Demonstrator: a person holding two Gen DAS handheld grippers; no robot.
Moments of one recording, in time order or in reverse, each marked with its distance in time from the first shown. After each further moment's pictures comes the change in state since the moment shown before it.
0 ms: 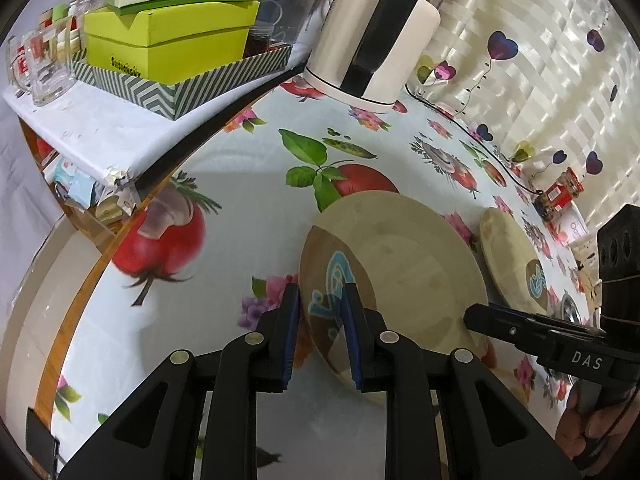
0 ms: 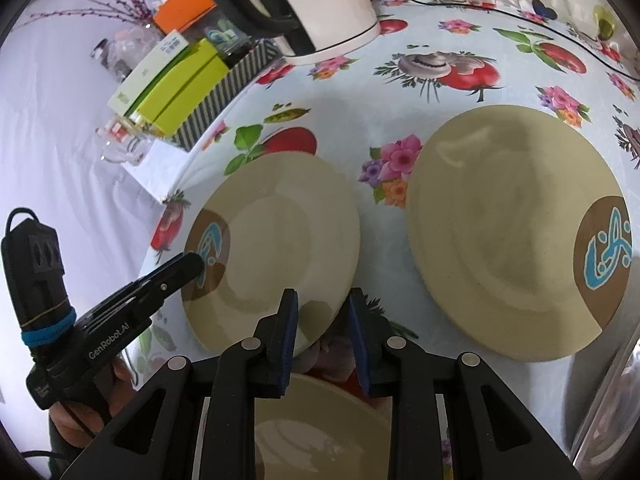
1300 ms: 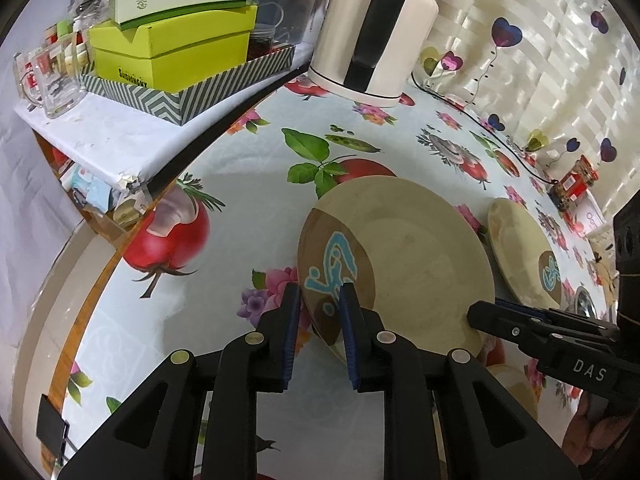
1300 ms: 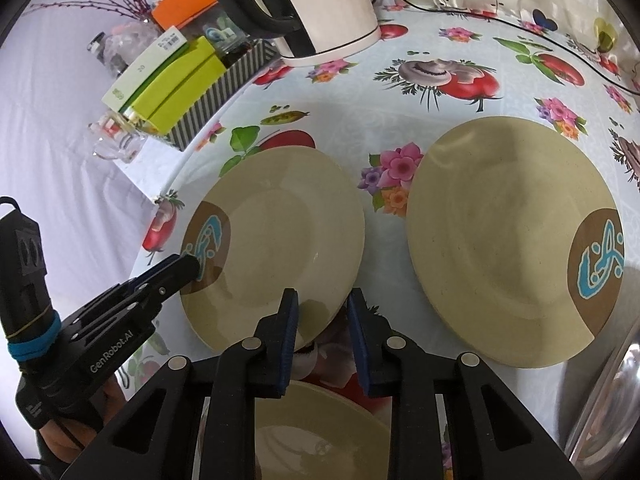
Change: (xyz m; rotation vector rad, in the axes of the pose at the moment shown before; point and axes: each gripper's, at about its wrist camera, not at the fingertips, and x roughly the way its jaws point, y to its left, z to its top) left arm -0.005 -0.012 -0.003 0.027 0.011 0.081; right arm 0.000 0.008 0.000 -0.034 -0.003 -0.045
